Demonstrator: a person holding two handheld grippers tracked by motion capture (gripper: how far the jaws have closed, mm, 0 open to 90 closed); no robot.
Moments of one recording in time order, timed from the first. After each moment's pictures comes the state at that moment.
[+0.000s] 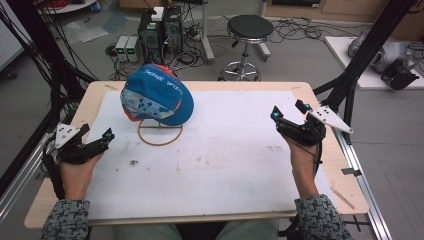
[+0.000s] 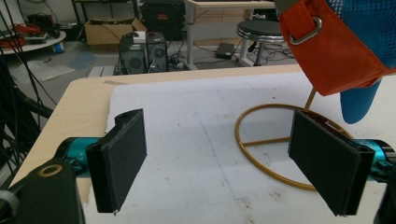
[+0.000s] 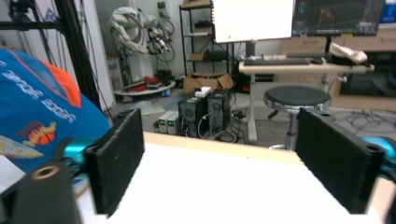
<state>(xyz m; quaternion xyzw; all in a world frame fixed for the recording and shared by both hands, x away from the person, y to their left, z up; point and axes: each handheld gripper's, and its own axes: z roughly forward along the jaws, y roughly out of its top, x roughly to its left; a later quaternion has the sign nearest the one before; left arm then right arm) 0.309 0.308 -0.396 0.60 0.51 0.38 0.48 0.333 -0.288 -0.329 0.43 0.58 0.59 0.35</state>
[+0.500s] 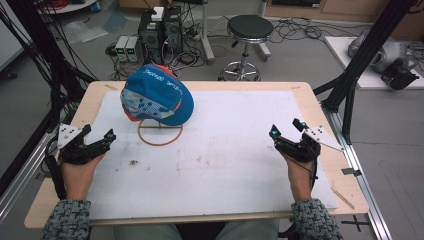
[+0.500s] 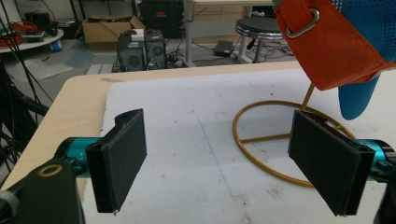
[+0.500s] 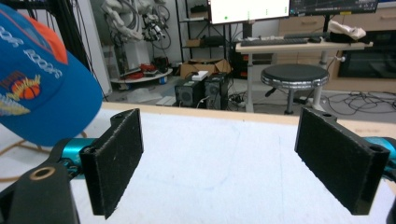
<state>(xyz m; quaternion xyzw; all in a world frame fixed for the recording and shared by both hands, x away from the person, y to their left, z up) 0.310 0.305 -0.398 0.61 0.51 0.37 0.48 0.322 -0.297 -0.386 0.45 0.60 0.57 0.34</state>
